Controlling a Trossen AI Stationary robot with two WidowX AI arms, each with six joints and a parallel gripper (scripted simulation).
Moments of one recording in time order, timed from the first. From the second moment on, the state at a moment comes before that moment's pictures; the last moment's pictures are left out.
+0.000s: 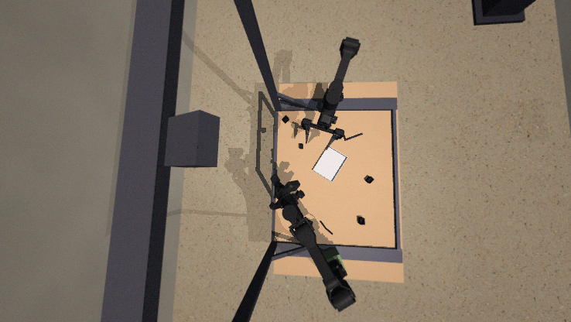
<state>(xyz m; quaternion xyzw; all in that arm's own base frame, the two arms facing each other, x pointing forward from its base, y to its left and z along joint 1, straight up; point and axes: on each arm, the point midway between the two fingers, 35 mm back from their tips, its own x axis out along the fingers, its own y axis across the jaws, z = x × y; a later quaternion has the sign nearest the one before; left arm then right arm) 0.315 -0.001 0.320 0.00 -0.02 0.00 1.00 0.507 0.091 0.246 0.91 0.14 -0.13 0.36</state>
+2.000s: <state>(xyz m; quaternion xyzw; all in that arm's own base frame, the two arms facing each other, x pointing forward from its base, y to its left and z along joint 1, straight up) 0.434 -0.072 0.347 0.64 0.09 -0.18 0.74 0.506 0.091 0.248 0.91 0.14 -0.13 0.36</state>
